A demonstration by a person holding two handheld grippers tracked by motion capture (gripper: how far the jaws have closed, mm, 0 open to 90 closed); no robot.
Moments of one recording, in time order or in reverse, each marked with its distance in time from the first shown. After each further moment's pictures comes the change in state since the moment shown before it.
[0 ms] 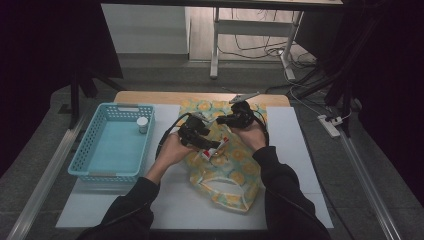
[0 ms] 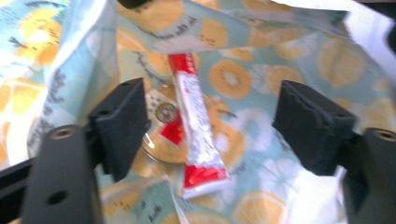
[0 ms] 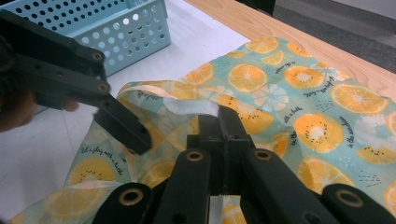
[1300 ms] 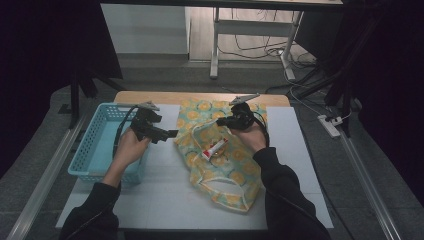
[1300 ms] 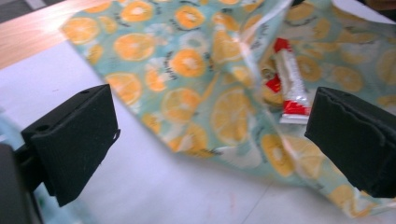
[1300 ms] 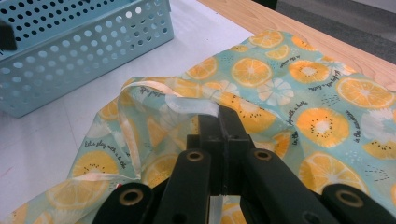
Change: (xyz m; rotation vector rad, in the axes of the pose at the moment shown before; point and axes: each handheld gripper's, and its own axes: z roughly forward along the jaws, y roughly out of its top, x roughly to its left) left arm 0.057 -0.064 -0.107 -0.114 0.216 -0.140; right arm 0.001 -0.004 0.001 0.010 0.012 -0.002
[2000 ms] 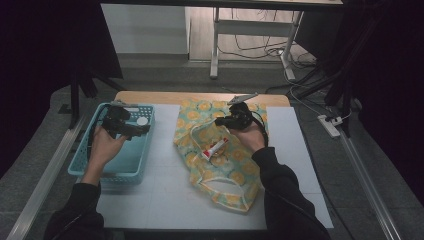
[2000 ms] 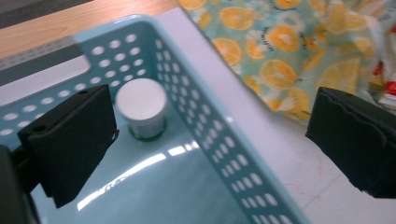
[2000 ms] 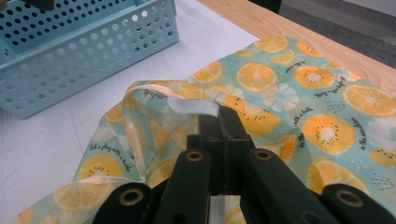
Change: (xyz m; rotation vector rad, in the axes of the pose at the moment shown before) left arm 0.055 -0.034 -0.038 0.019 0.205 -0.121; right arm 0.005 0.004 0.001 -0.003 0.006 -0.012
